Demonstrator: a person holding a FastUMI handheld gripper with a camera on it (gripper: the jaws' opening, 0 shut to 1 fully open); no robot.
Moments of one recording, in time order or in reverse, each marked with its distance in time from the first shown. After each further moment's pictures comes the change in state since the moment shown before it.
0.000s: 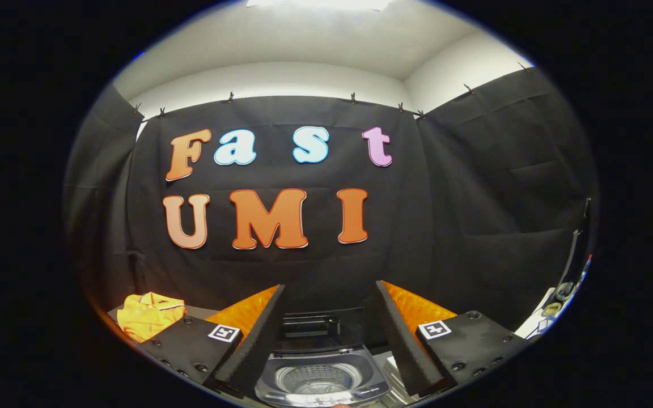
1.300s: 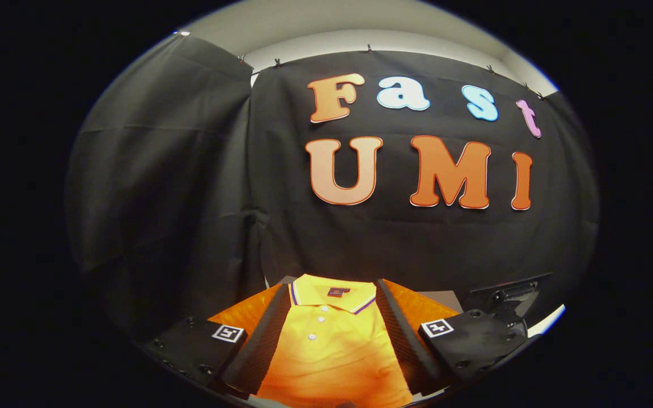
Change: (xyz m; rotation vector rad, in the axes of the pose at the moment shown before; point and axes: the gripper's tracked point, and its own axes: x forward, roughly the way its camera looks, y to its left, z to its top) arm 0.035 0.494 -0.151 -0.107 0.201 0.490
